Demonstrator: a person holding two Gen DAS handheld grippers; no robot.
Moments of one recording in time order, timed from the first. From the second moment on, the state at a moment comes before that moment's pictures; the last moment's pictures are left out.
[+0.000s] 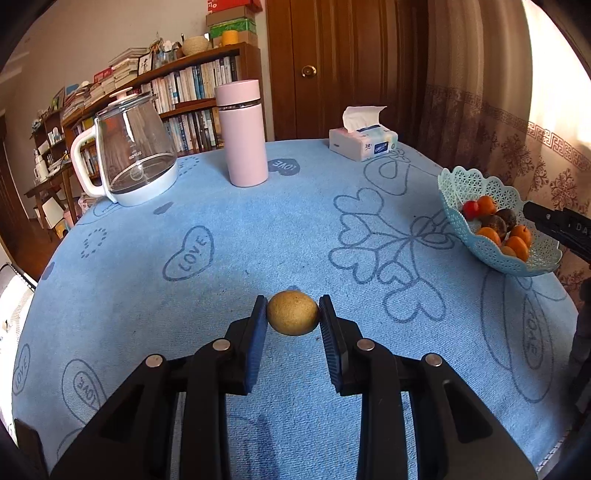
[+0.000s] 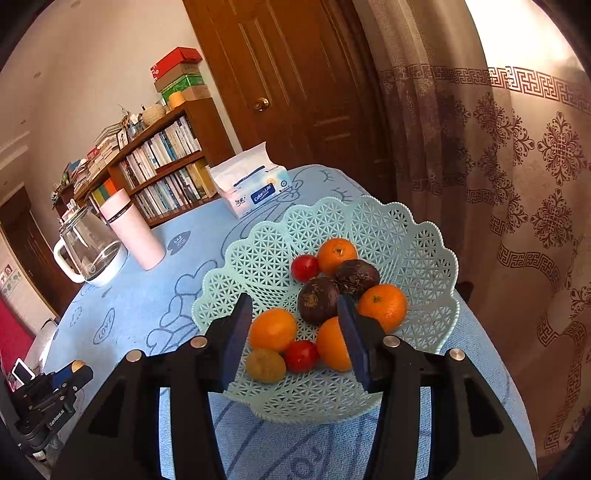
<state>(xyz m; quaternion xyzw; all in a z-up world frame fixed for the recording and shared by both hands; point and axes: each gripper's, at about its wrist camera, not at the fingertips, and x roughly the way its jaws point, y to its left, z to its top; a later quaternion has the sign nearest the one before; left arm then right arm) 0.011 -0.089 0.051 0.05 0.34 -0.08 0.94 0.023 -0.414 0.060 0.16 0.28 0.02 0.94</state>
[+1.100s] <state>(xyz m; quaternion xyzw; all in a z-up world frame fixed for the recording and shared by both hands) 0.055 -0.254 0.056 0.08 0.31 -0.28 0.90 0.006 -0.443 0.057 0.21 0.22 -0.08 0.95</state>
